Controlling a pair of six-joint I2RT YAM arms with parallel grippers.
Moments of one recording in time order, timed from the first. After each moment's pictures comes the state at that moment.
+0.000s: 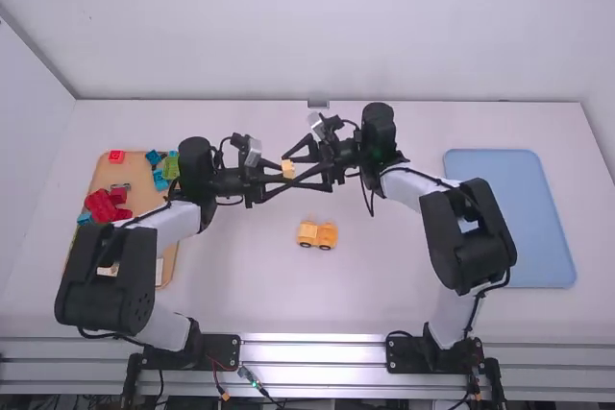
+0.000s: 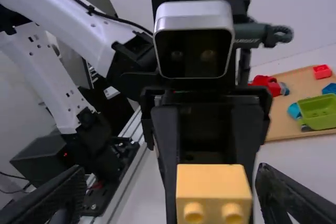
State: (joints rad) left arm -0.06 1.59 0.68 0.64 1.30 -0.06; right arm 0.37 1.92 1.10 0.75 -1.55 0.31
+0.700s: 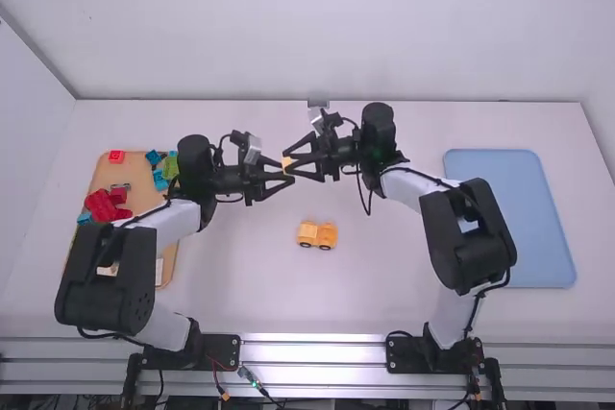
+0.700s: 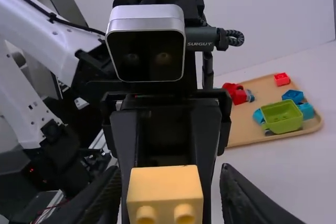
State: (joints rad) left arm -0.06 1.59 0.69 0.66 1.30 -0.08; right arm 0.37 1.92 1.10 0.74 -1.42 0.28
